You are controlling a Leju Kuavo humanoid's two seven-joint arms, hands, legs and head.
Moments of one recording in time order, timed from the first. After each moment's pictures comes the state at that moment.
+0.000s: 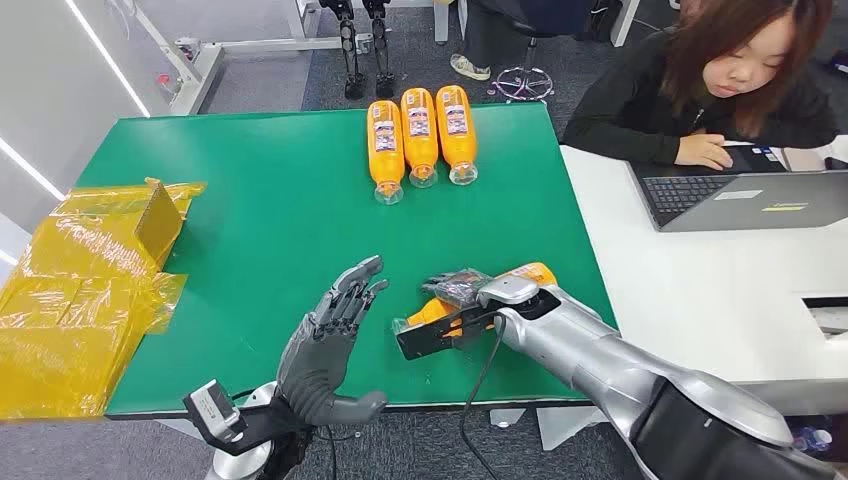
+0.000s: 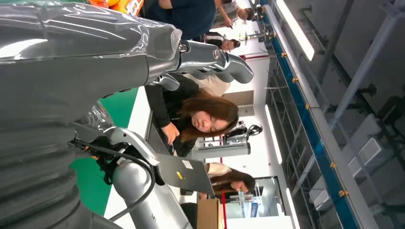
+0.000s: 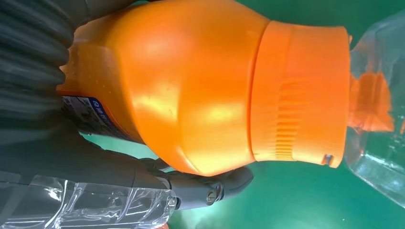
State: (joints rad) left arm -0.11 -0.18 -0.29 -1.28 -0.07 -0.36 -0.70; right arm -0.89 0.03 1.25 -0.57 0.72 0.25 -0.28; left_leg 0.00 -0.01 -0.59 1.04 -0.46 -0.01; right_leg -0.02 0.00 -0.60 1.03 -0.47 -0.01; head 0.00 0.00
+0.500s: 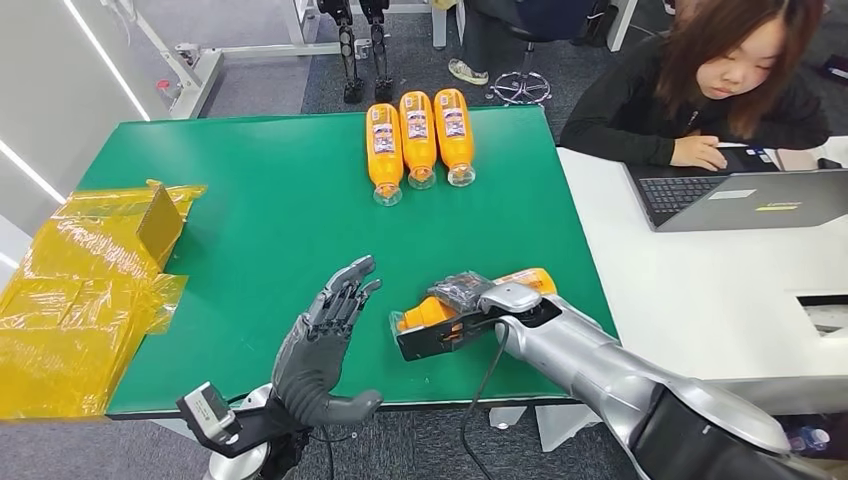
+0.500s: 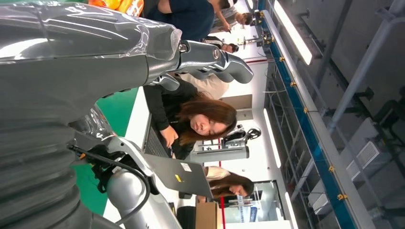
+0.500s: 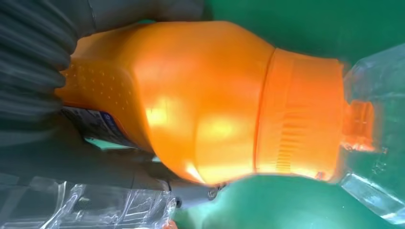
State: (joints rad) left arm -0.09 -0.18 -0.28 -1.29 -0.08 -0.35 -0.70; right arm -0.86 0.02 1.25 -0.55 0.71 0.17 -0.28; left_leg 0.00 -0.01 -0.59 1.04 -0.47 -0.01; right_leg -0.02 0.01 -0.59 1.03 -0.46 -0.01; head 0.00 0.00
